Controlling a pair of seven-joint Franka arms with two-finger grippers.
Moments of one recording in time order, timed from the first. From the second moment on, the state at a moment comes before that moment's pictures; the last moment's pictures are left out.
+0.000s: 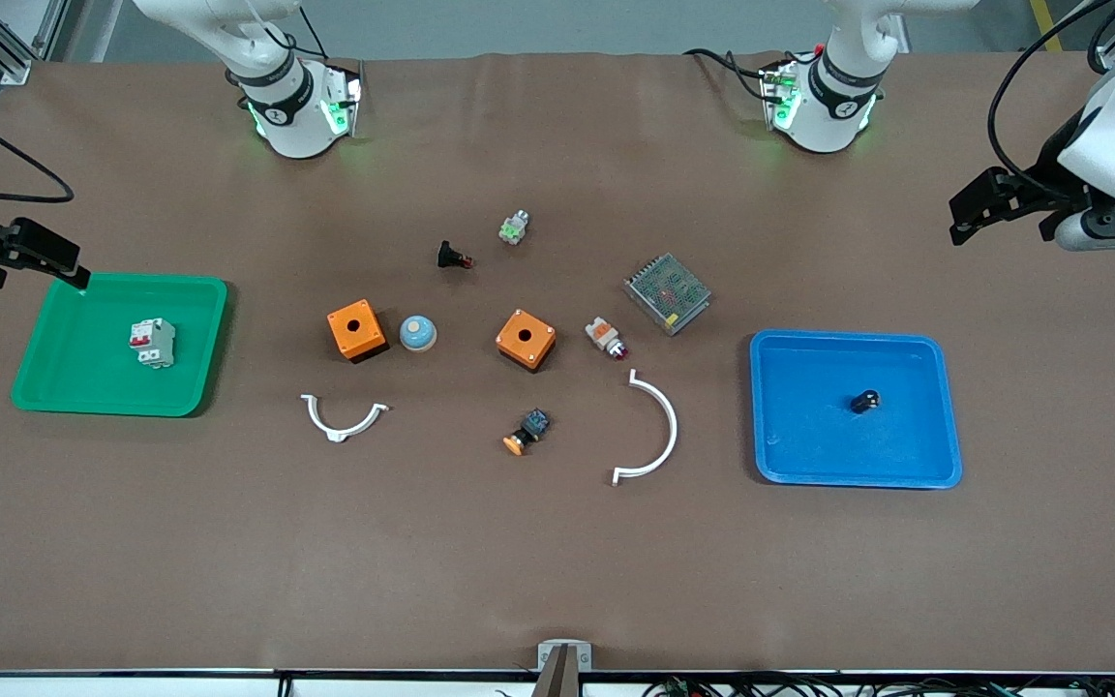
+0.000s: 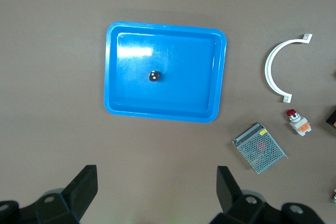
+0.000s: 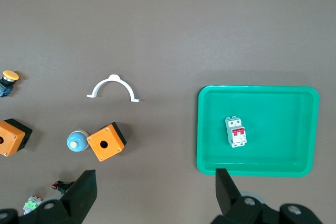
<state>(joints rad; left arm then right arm) -0.09 -0.06 -0.05 -1.61 0.01 1.55 -0.17 0.05 0.03 -0.10 -1.54 0.04 1.57 -0.02</state>
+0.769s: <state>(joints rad) -0.14 0.23 -0.05 -1.54 0.01 1.66 -0.20 0.04 0.03 -0.09 -1.56 0.03 1.58 -0.02</state>
